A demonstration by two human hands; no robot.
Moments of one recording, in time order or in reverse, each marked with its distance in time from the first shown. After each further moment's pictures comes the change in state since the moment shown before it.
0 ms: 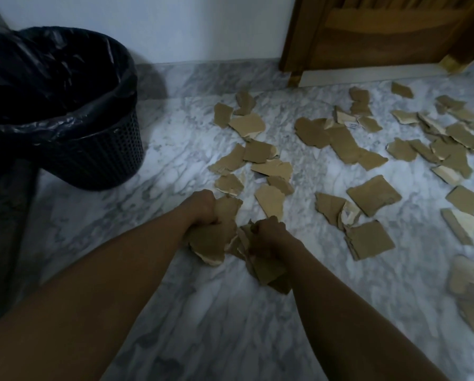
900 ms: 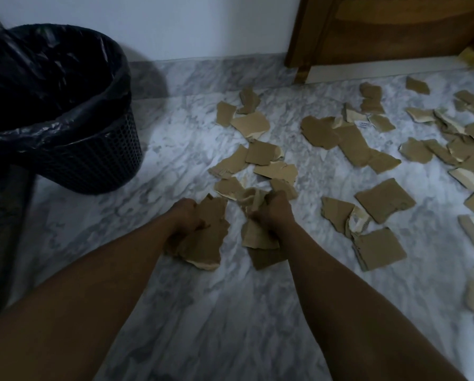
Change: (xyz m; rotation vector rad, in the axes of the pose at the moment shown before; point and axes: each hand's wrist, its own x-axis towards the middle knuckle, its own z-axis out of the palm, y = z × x) left_hand 0.019 -0.034 0.002 -0.080 -0.020 -0.121; right_hand 0.074 0.014 -0.021 0.575 0.313 0.114
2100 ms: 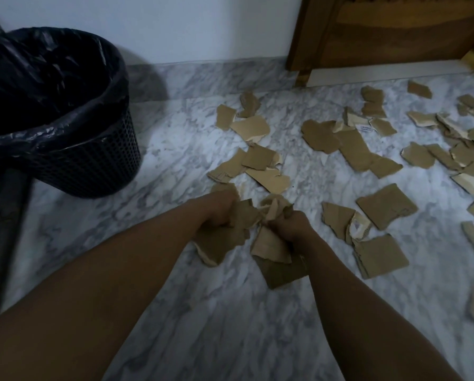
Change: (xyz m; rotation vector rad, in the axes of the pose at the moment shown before) left_hand 0.022 0.070 -0.003 0.335 -0.092 0.369; right_hand -0.024 0.022 -0.036 0.342 -0.085 0.185
